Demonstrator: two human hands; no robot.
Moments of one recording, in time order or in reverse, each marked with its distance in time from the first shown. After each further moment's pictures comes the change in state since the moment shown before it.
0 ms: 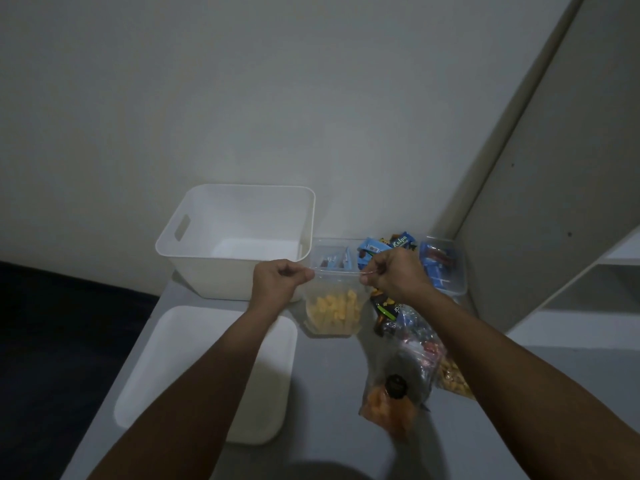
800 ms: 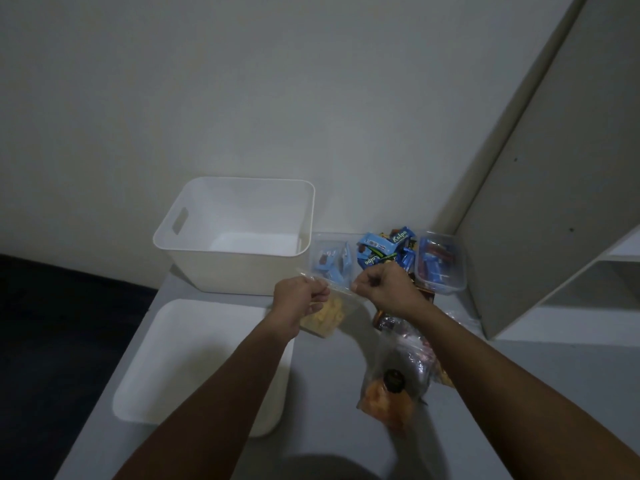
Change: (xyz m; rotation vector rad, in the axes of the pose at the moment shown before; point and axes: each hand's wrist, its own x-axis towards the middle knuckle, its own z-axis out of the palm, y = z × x) left_hand -0.019 -0.009 0.033 -0.294 -0.093 -0.465; right_hand -0.012 0.016 0.027 0.134 -0.070 -0.083
